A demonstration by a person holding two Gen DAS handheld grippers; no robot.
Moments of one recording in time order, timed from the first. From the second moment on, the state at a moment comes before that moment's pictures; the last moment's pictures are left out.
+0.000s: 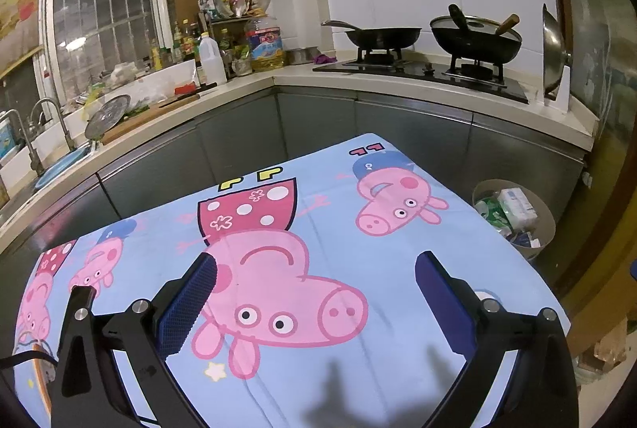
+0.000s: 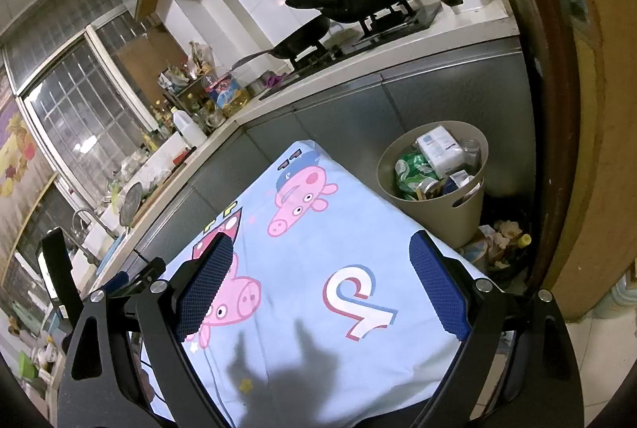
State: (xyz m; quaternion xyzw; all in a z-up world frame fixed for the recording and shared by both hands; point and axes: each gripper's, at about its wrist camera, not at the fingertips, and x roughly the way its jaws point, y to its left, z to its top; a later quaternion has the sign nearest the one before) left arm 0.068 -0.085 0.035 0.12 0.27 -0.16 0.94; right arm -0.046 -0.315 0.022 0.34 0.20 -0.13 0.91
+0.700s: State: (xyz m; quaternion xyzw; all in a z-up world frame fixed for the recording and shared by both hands) left arm 0.074 -0.081 0.031 0.13 0.28 -0.16 0.94; right arm -0.047 -0.314 0.014 0.34 0.20 -0.13 0.91
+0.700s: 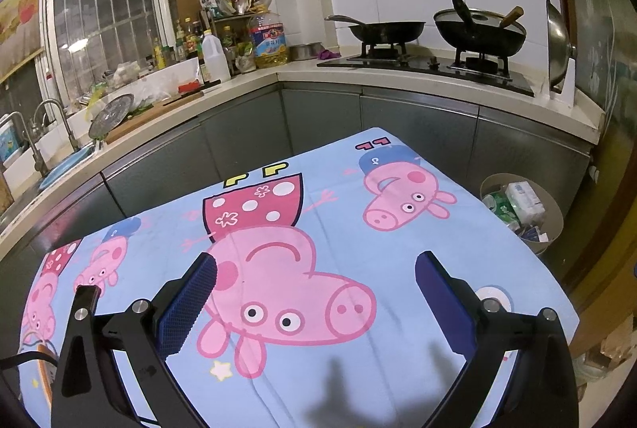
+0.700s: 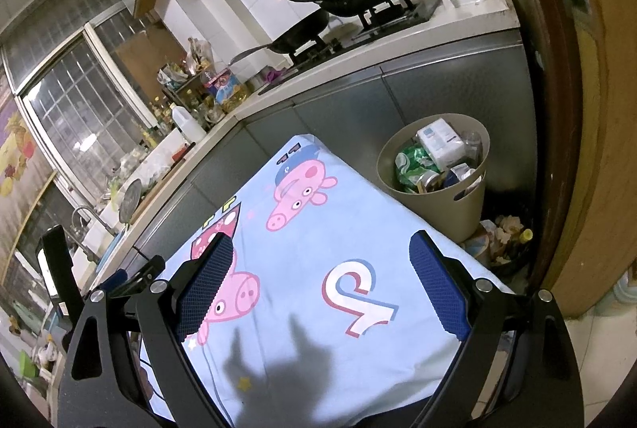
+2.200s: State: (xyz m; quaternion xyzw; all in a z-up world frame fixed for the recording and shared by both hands) left arm 0.084 -0.067 0.019 0.13 0.28 -0.15 0.94; right arm -0.039 -0.307 0.008 0.31 0.21 -0.12 0.92
